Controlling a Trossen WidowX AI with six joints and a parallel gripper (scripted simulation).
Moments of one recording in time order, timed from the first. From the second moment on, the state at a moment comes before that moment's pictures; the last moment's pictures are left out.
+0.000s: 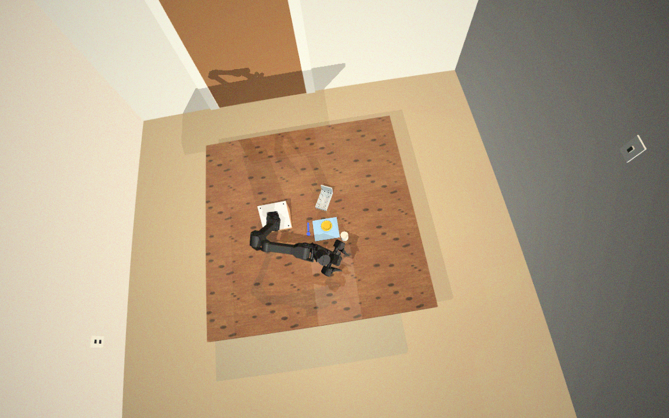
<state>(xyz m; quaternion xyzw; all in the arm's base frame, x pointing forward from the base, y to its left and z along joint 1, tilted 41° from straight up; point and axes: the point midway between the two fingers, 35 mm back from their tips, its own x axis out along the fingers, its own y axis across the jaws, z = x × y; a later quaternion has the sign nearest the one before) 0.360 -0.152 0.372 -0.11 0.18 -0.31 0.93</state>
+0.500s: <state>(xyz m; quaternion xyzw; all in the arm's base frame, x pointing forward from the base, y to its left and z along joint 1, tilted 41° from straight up) 0.376 -0.098 0.219 -0.14 0.42 -0.25 0.86</state>
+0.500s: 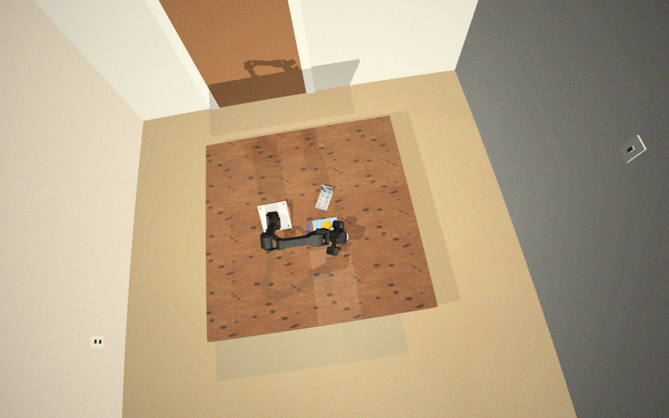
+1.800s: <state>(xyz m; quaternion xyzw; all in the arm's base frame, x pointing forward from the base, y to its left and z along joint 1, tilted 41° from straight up) 0.316 -0.044 0.063 -0.27 0.64 -0.21 0.68</state>
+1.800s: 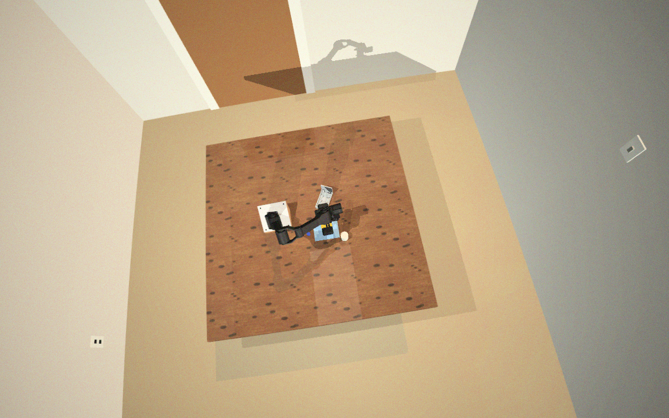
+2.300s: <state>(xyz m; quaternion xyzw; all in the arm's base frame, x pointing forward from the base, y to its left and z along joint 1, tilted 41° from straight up) 0.317 -0.061 0.045 -0.28 0.64 -0.21 0.68</state>
